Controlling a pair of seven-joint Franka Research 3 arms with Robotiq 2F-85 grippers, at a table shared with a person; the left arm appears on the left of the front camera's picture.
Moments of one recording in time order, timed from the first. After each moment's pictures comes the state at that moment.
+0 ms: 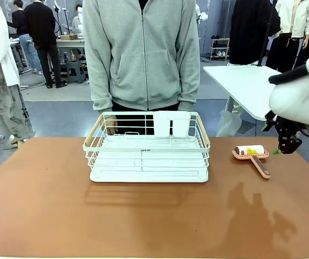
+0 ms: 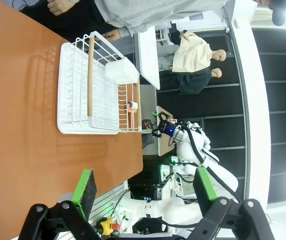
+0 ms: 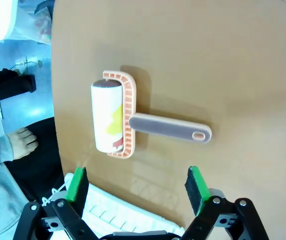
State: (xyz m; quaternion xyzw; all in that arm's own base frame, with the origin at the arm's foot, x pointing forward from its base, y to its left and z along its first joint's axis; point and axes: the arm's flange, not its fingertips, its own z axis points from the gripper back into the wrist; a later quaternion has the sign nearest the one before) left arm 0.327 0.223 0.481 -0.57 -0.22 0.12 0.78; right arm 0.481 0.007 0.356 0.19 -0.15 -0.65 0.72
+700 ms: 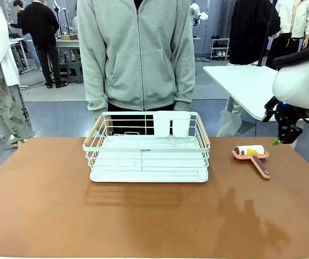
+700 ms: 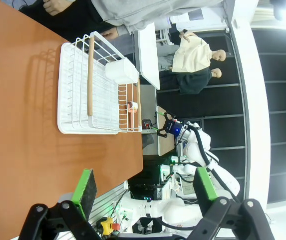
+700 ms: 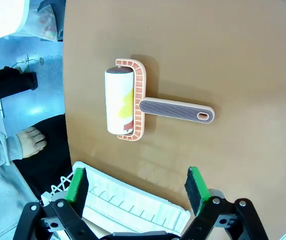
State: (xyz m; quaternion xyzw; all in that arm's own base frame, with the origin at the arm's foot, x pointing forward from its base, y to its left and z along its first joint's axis) left arm 0.327 0.223 0.481 -0.57 -0.22 0.12 0.78; right arm 0.480 0.016 0.387 0.20 -0.14 -0.65 0.72
